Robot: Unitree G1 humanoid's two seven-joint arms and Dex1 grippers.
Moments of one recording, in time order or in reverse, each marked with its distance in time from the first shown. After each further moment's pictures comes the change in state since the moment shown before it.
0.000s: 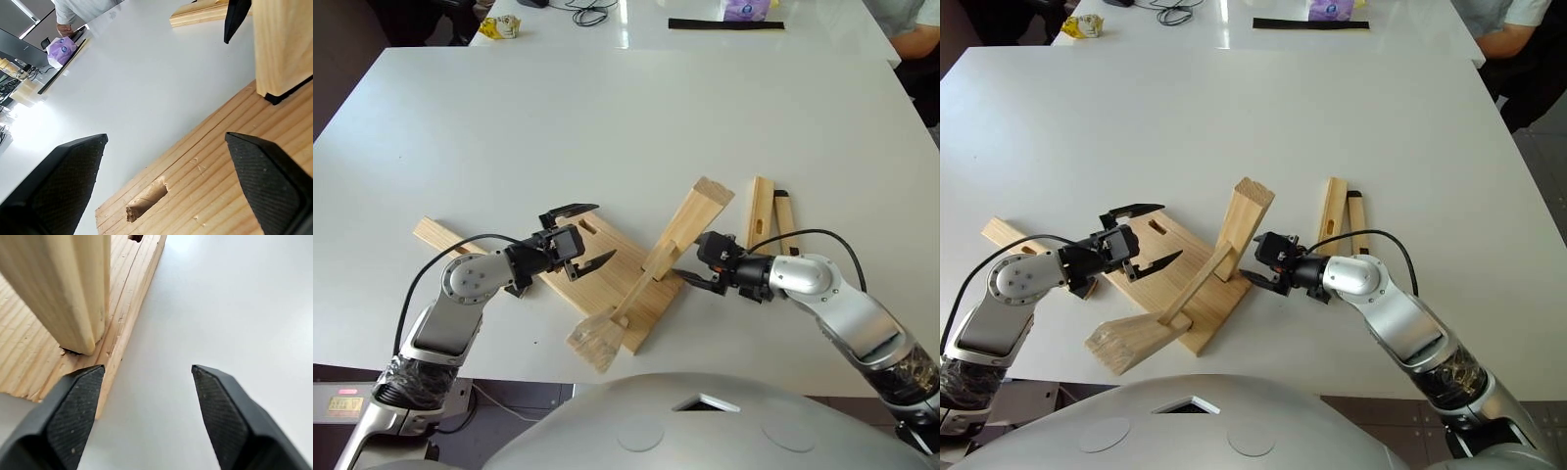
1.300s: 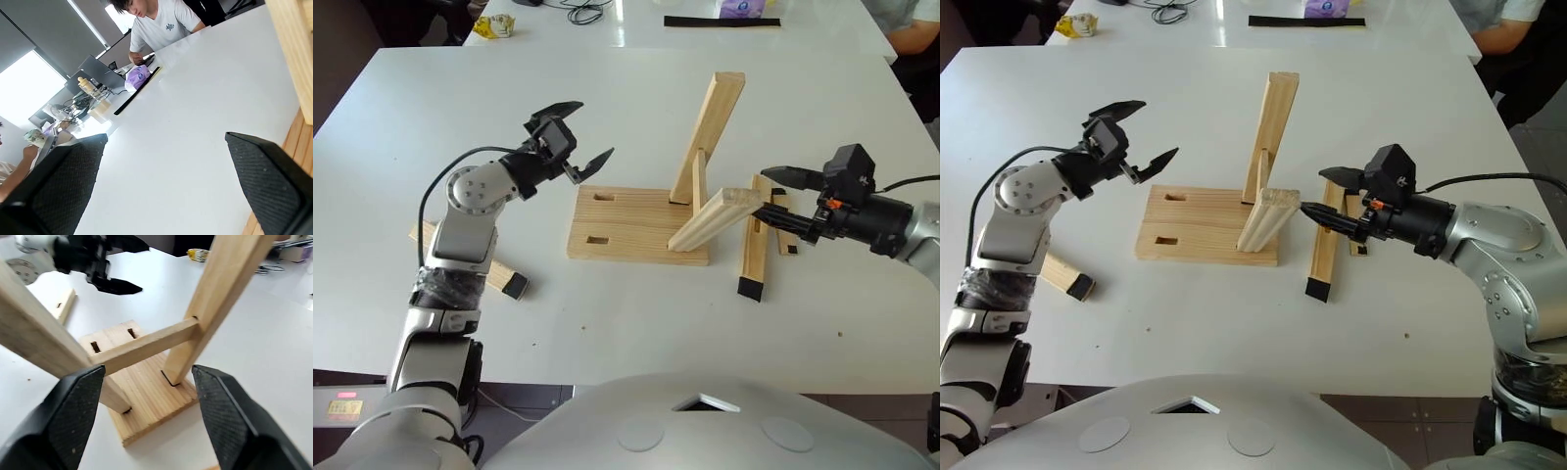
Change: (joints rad) left arm -0.538 -0.159 -0.009 0.516 0.045 -0.089 0.068; right arm 0.025 -0.070 -0.715 -0.158 0.600 0.331 0.251
